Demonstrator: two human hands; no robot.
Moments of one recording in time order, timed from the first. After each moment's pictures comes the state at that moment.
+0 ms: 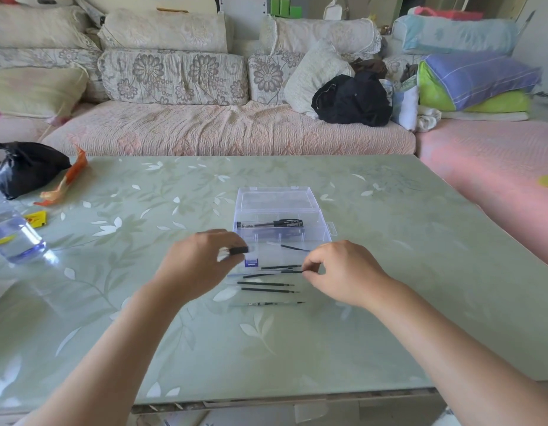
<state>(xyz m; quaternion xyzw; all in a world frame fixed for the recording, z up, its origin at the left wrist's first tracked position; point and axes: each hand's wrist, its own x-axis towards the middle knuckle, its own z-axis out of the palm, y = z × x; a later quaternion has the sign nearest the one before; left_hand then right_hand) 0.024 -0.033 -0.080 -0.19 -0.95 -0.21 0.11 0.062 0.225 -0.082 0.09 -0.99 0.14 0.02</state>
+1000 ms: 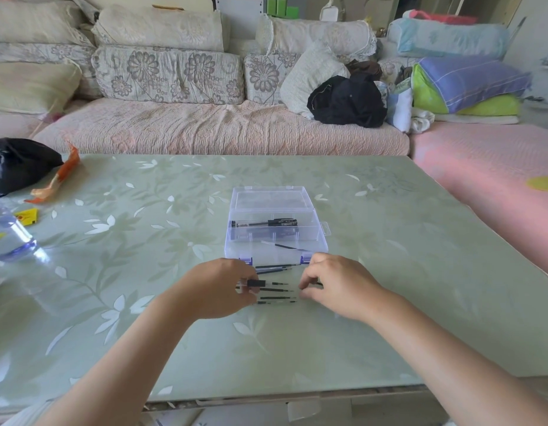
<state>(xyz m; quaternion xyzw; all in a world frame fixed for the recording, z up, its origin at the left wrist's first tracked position) 0.036 -0.009 -0.101 -0.26 -0.95 -0.14 -0.07 0.073 0.233 -0.101 0.11 -0.98 0.15 -0.03</state>
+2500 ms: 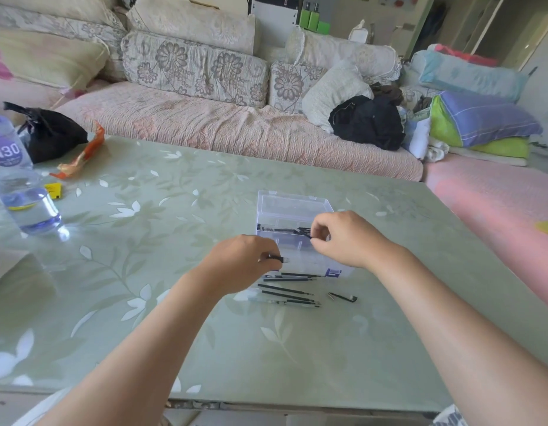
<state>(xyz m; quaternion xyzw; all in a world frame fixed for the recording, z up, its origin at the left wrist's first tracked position) 0.008 -0.030 -0.089 -0.22 -0.94 -0.25 -0.03 0.000 0.192 -0.041 0.12 -0.99 0.09 0.02</state>
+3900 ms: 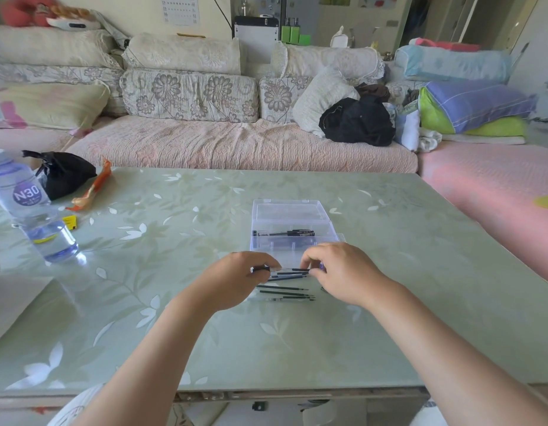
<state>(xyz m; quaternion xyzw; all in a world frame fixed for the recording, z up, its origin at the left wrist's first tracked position) 0.045 -0.028 -0.076 -0.19 -0.92 -0.32 -0.09 0.069 0.198 -0.063 0.14 -0.98 0.13 0.06</state>
